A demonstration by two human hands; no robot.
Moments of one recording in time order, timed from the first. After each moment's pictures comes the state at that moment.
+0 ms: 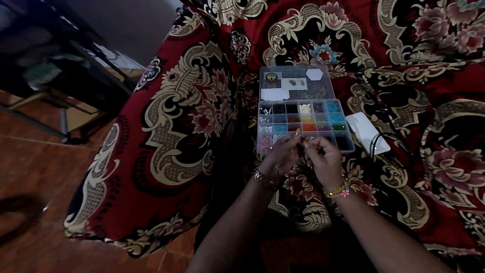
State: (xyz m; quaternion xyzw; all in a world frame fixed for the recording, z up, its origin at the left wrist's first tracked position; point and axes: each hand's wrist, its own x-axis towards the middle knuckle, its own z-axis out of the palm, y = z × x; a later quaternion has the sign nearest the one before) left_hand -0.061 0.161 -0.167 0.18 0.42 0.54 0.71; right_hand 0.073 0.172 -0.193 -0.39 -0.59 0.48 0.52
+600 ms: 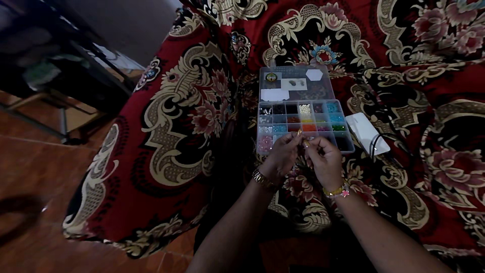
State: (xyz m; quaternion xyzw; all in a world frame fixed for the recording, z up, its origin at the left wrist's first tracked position) left_hand -0.057 0.162 -0.165 0.23 0.45 0.55 0.66; right_hand 0.073 0.172 -0.192 -0.40 -0.59 0.48 0.52
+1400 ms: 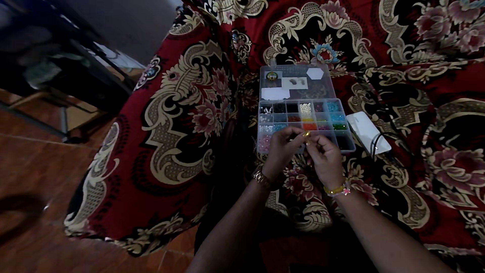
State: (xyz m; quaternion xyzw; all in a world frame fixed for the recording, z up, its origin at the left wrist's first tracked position) left_hand -0.064 0.160 -0.165 0.47 0.52 0.55 0.45; right_hand 0.073 0.173 -0.190 -0.40 -0.59 0.50 0.49
